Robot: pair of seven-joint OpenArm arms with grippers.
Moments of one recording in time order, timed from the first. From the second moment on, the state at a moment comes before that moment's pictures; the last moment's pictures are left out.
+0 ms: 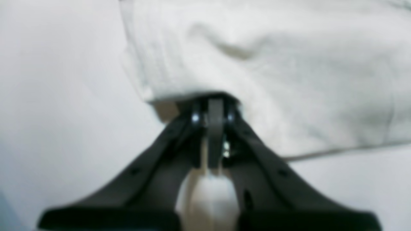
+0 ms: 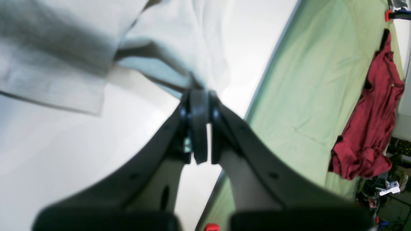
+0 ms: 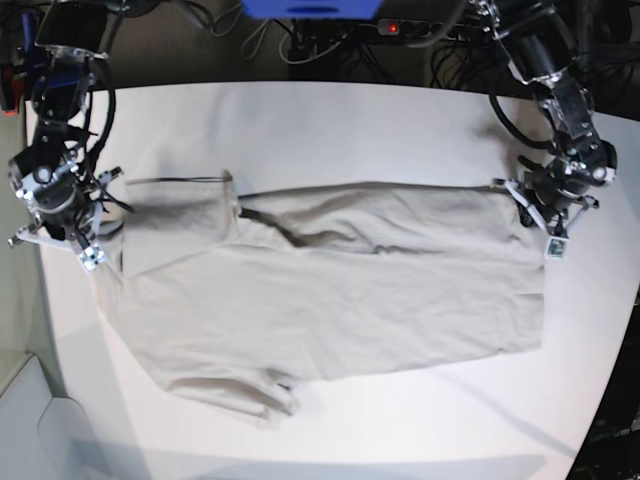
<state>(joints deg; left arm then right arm) -1.2 -7.6 -33.3 79.4 5.5 -39.8 41.8 -3.9 13.2 18.9 102.6 -19.2 40.4 -51.4</state>
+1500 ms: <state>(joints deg) -13.7 -15.2 -40.6 85.2 2.9 -40.0 63.4 0.8 17.0 7.8 97.8 -19.0 40.3 -48.8</state>
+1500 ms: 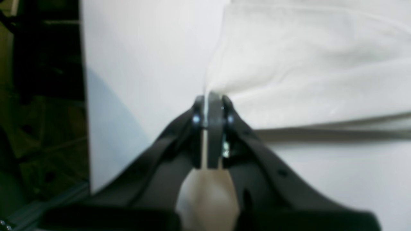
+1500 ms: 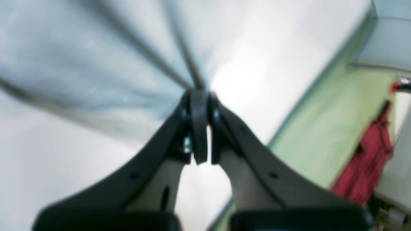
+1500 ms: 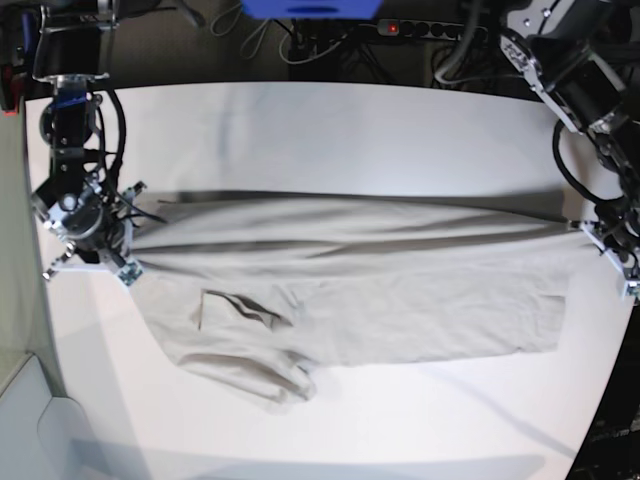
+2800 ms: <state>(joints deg) 7.8 -12.5 -48.7 96.9 -13.3 -40.0 65.1 -26.4 8.0 33.4 111.8 -1.6 40.5 -41.0</state>
